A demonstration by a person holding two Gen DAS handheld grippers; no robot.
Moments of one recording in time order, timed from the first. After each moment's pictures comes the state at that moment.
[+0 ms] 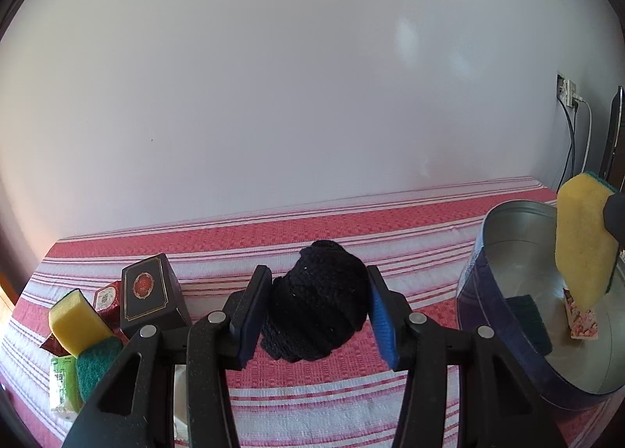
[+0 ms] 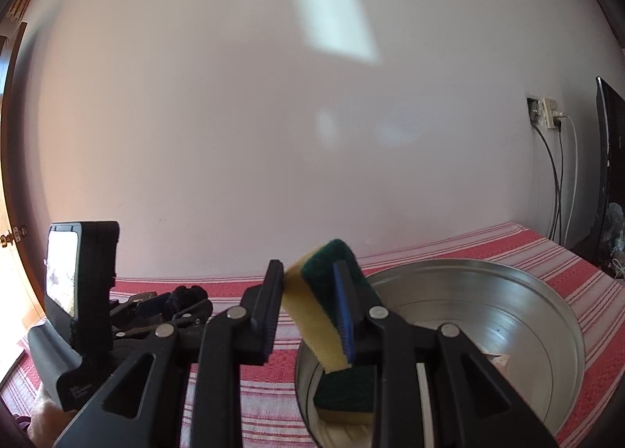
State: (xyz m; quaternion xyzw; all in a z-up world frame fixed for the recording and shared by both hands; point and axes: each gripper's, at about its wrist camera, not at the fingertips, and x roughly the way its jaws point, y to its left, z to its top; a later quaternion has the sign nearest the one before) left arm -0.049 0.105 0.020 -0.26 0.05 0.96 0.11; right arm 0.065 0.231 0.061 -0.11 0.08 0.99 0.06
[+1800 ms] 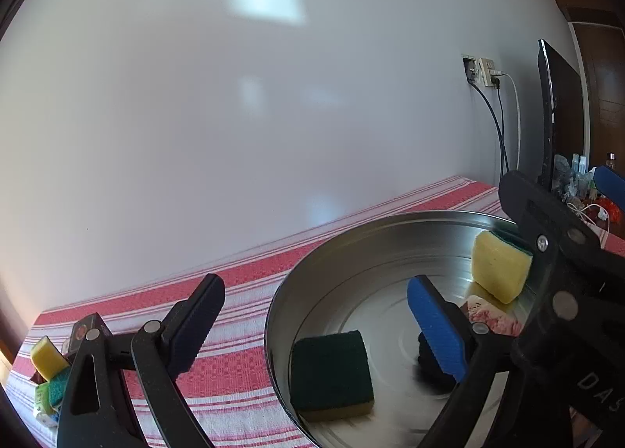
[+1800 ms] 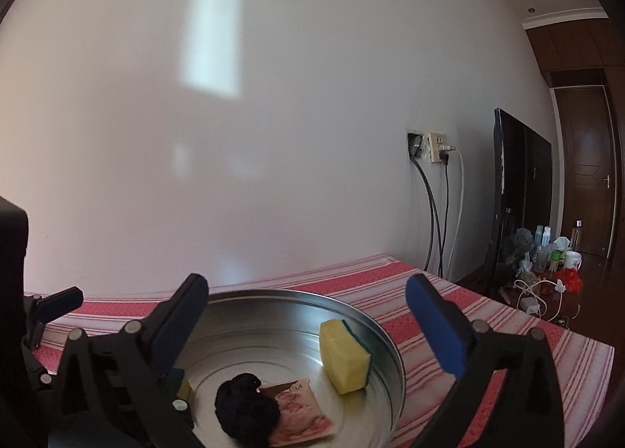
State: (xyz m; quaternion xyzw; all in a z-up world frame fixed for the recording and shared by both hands) left arm 0.038 0.241 0.020 -0.16 0.13 0.95 0.22; right arm 0.110 0.322 0.055 -0.06 0.04 0.97 0.25
